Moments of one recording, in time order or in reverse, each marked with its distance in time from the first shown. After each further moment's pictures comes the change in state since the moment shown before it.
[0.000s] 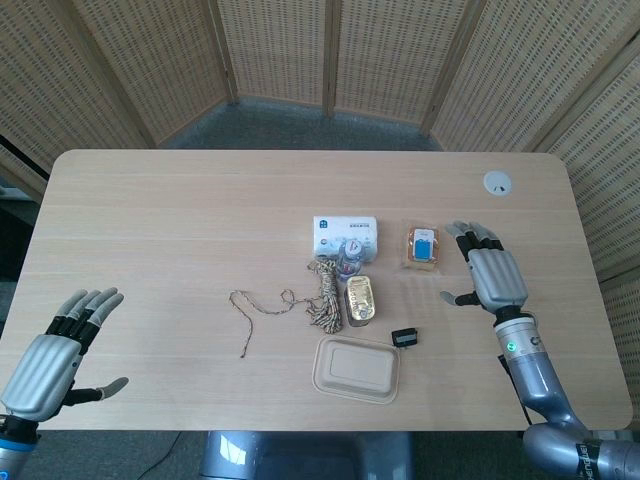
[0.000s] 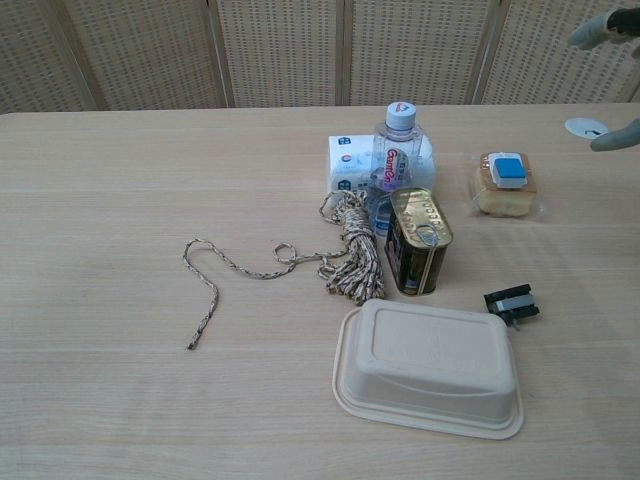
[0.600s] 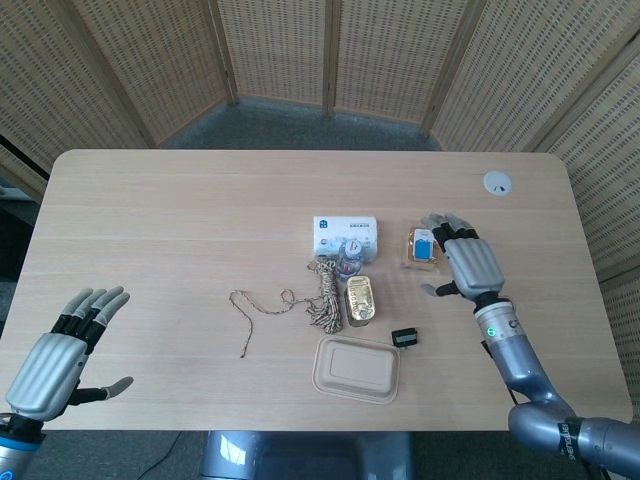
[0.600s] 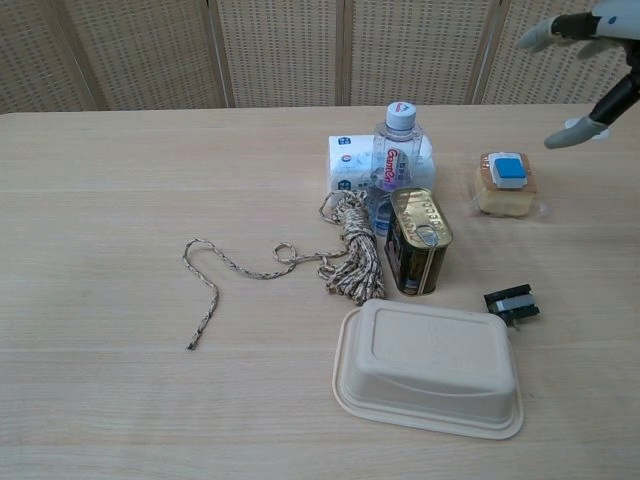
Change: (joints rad) left arm -0.006 0.003 -0.002 -0.029 0.005 -0.001 0.031; right arm 0.087 -0.060 0.031 0.096 0.015 -0.099 -0.002
